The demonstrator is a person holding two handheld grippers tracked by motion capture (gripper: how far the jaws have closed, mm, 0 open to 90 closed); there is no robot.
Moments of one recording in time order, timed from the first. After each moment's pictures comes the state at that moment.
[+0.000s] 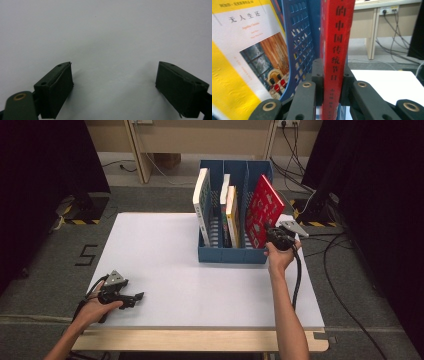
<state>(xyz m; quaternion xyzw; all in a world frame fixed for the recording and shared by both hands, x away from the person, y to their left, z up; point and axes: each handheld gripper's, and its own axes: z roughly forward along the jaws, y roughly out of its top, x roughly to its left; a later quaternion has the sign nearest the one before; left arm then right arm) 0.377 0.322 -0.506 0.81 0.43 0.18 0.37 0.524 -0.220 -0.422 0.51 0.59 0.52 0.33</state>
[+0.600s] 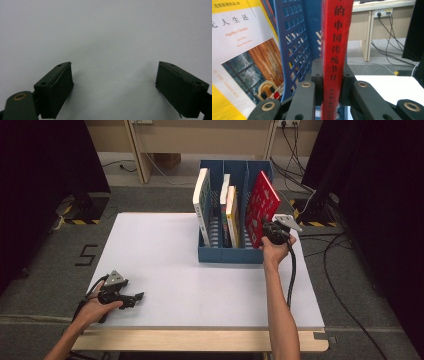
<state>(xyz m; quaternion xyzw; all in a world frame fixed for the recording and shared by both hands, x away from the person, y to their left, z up) 0.377 0.321 -0.506 0.81 0.43 0.18 0.37 0.545 -0.209 -0.423 0.52 0.58 0.52 0.34</state>
